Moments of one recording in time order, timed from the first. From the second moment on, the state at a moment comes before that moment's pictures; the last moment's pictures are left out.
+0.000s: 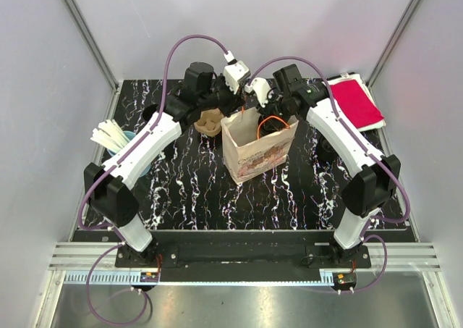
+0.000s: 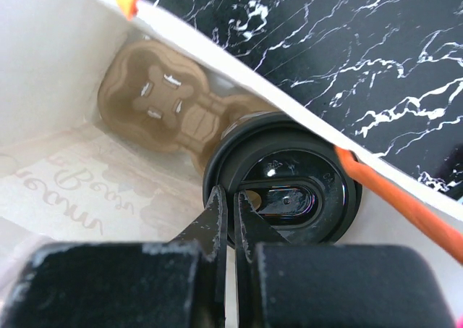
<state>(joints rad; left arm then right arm) -0.56 1.66 1.64 -0.36 0.39 0.21 0.48 1.76 1.80 -0.98 -0.27 -0.48</state>
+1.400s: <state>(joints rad) -0.57 1.66 1.64 -0.36 0.38 0.21 0.48 1.82 1.79 -0.94 -0.20 -0.37</state>
